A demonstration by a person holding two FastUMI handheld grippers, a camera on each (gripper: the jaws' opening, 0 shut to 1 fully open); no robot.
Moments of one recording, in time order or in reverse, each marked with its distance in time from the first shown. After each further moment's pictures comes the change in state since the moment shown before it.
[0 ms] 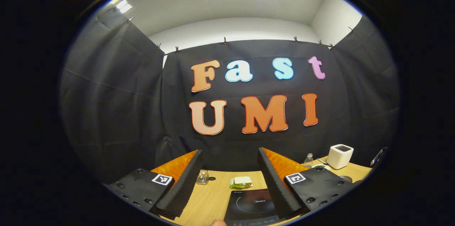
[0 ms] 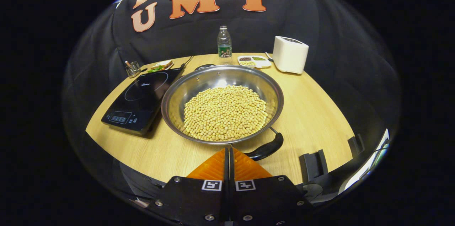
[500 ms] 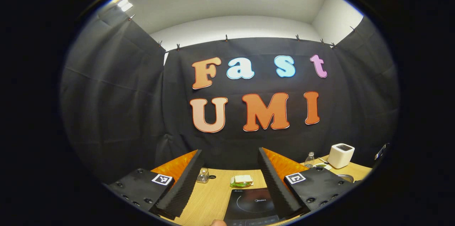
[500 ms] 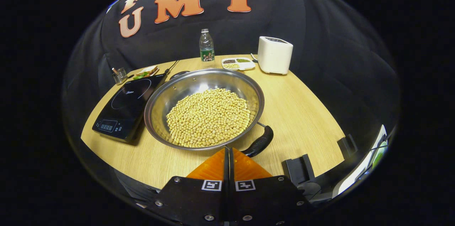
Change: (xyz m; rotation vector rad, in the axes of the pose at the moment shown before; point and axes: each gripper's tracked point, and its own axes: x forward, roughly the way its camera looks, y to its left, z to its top) left arm 0.008 0.004 -0.008 -0.002 0.016 0.009; right arm 0.008 -0.034 0.010 0.053 -0.009 -0.060
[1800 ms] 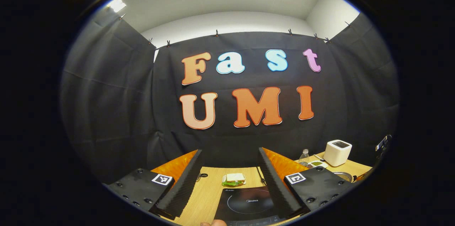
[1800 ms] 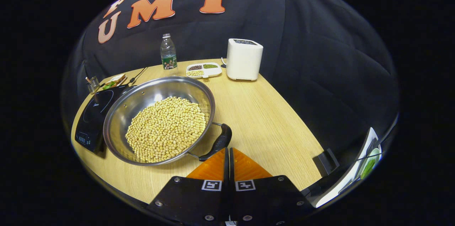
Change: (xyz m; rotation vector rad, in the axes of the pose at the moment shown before) left arm 0.026 -0.047 -0.015 0.011 0.031 -0.052; right arm 0.042 -0.083 0.029 0.038 -0.021 -0.180
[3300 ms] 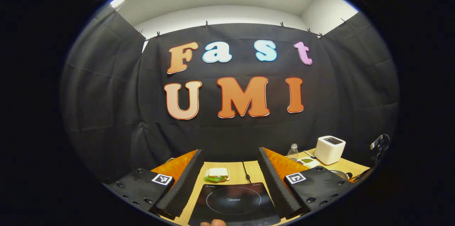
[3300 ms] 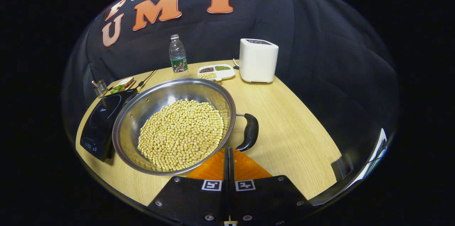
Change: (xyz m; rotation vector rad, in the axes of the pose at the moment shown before) left arm 0.028 -0.071 -0.054 -0.035 0.055 -0.087; right arm 0.022 0.027 0.014 0.006 -0.023 0.097
